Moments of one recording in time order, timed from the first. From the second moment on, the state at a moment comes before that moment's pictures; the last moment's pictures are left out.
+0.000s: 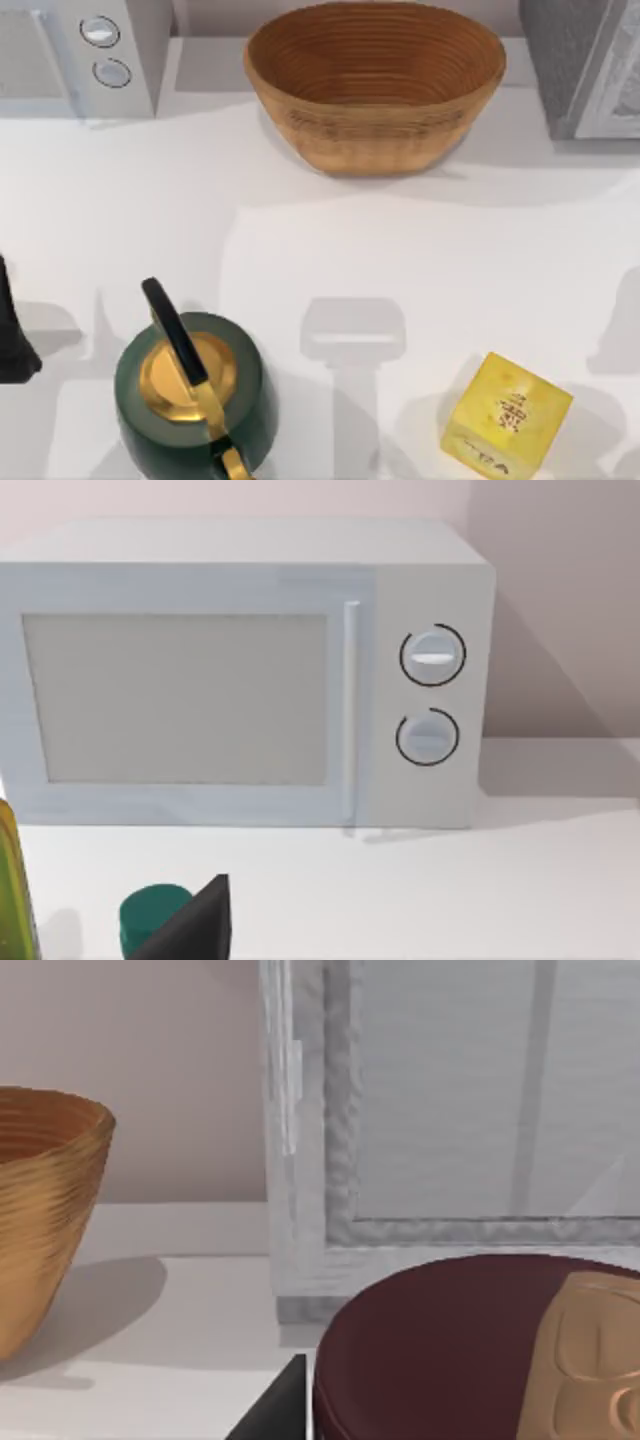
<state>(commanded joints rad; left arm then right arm) 0.00 0.00 0.00 0.00 0.00 0.00 0.01 0.06 0.06 -0.03 0.01 0.01</state>
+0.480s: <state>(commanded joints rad) 0.00 0.00 0.00 0.00 0.00 0.00 0.04 0.48 0.63 -0.19 0.09 0.01</state>
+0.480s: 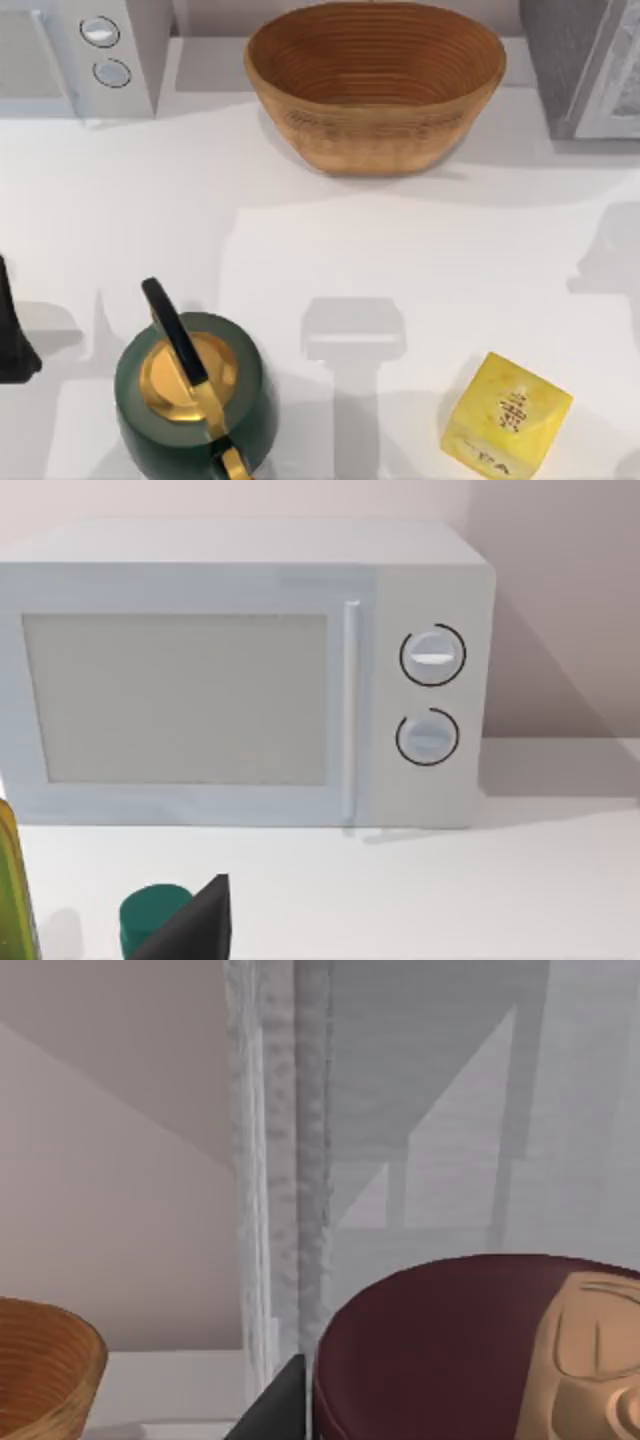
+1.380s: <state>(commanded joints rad) 0.00 0.00 0.00 0.00 0.00 0.00 0.17 1.17 1.67 -0.44 0.17 0.05</state>
